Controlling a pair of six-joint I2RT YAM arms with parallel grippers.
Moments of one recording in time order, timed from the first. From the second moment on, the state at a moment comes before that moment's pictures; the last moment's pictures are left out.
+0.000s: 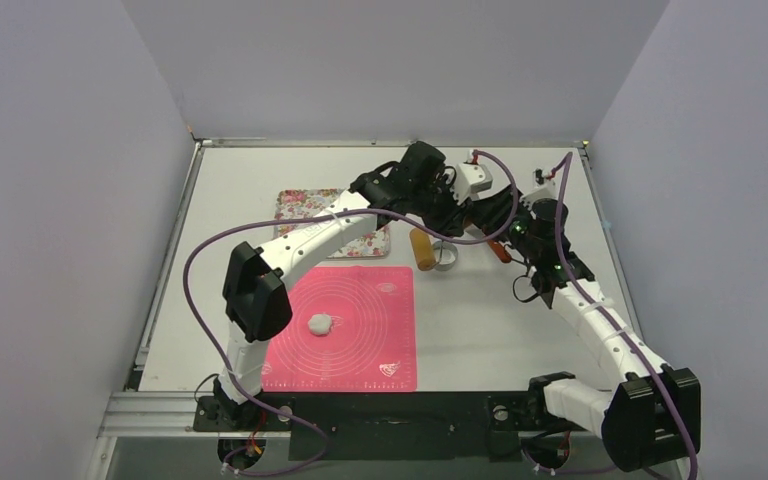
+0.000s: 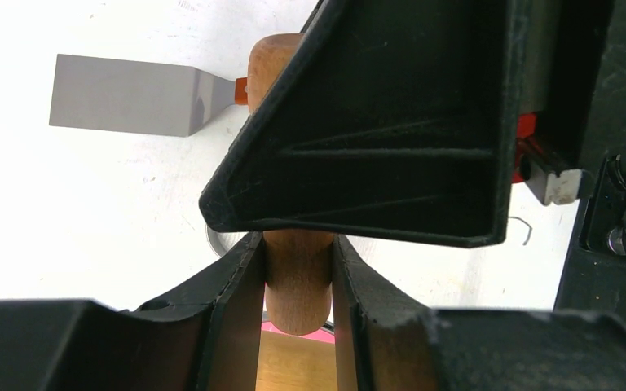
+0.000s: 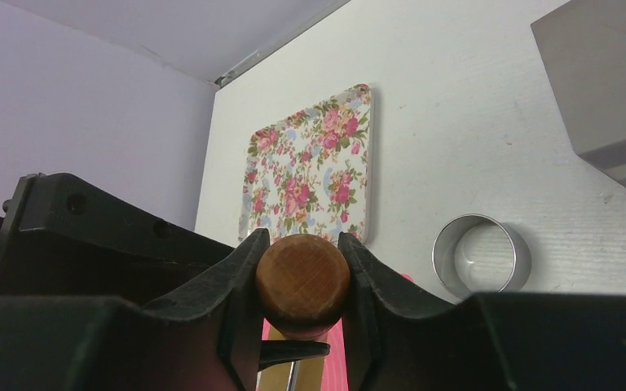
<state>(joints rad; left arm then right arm) -0.85 2.02 1.97 -0.61 0.39 0.19 0.21 1.11 0.74 0.12 -0.26 0.86</state>
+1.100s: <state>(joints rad) -0.31 1.55 1.61 -0.90 0.38 0.25 0.68 1.25 0.82 0.20 -0.12 0.44</state>
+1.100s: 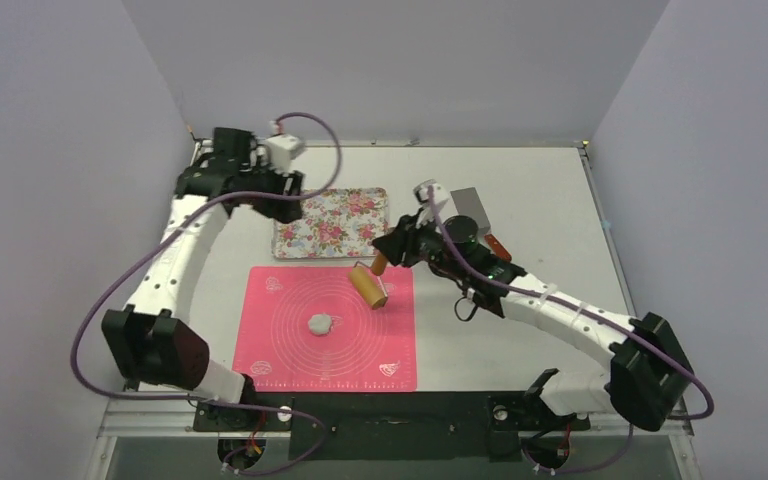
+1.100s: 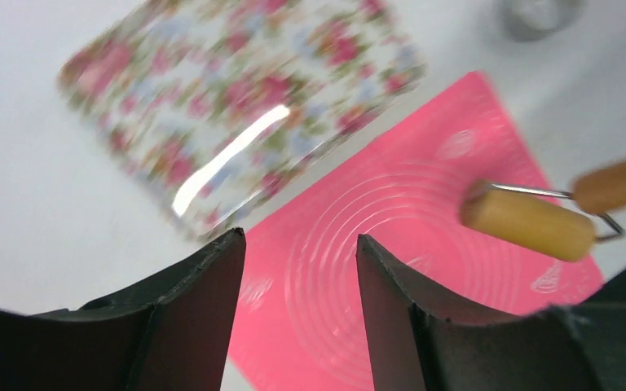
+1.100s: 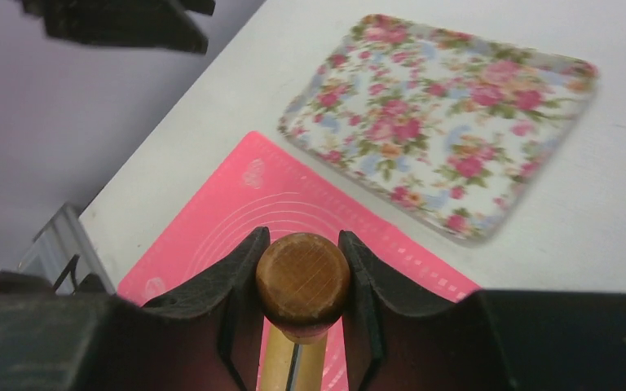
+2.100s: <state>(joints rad) 0.52 1.26 1.16 -0.98 0.72 0.42 1.02 1.73 1.16 0.29 -0.29 0.03</state>
